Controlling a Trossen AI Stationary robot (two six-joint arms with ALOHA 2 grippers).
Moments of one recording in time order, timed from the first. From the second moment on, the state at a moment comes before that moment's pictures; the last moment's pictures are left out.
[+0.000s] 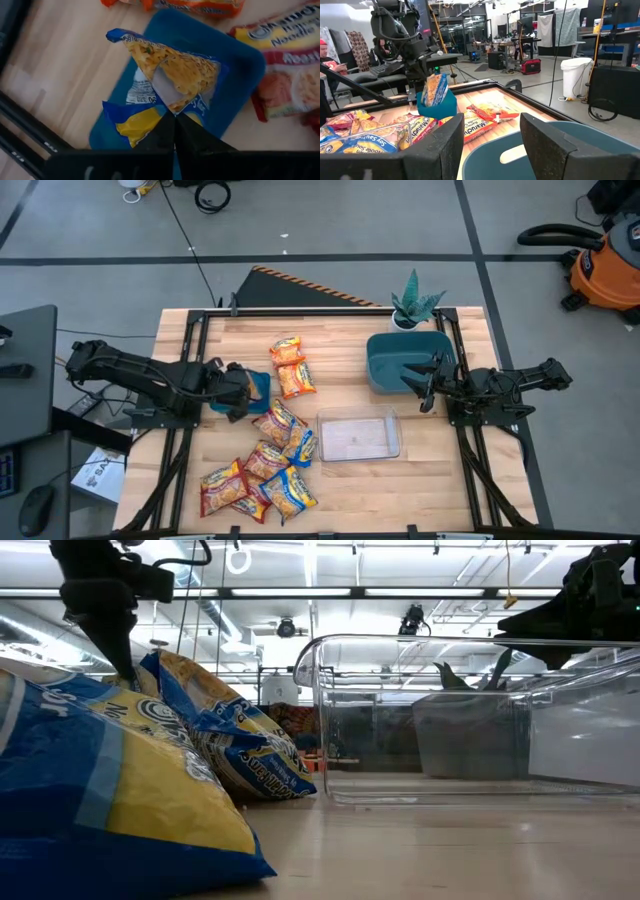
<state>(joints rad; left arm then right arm) -0.19 1.13 0.89 -1.13 -0.41 -0.64 0.22 0.01 0.01 0.08 0.57 0.05</state>
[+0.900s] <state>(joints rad) -0.19 1.13 0.89 -1.21 -0.32 0.24 0.22 0.01 0.01 0.08 0.57 0.05</state>
